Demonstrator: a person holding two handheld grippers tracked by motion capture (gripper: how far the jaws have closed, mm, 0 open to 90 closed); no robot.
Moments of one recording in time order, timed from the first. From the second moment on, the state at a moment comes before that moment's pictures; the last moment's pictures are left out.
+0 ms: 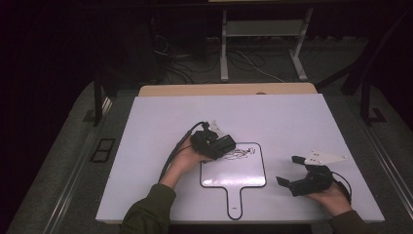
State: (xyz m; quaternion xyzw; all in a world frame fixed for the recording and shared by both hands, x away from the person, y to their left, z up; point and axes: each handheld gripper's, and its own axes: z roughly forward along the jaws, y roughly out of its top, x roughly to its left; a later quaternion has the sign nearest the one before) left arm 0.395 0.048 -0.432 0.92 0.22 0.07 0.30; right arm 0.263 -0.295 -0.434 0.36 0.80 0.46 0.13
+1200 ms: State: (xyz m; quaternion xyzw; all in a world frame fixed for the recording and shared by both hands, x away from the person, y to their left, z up) left arm 0.386 0.049 -0.433 0.92 0.23 0.08 0.30; right arm 0.263 -0.294 -0.434 0.36 0.80 0.46 0.13
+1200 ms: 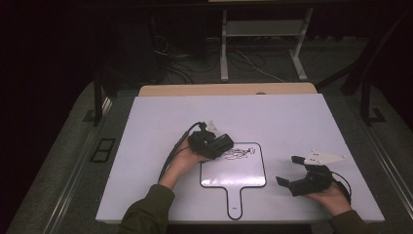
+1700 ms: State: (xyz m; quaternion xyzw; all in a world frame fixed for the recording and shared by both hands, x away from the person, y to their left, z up) left arm 0.381 0.050 -0.433 0.92 0.22 0.08 0.30; right arm 0.264 -0.295 -0.434 0.36 0.80 0.46 0.13
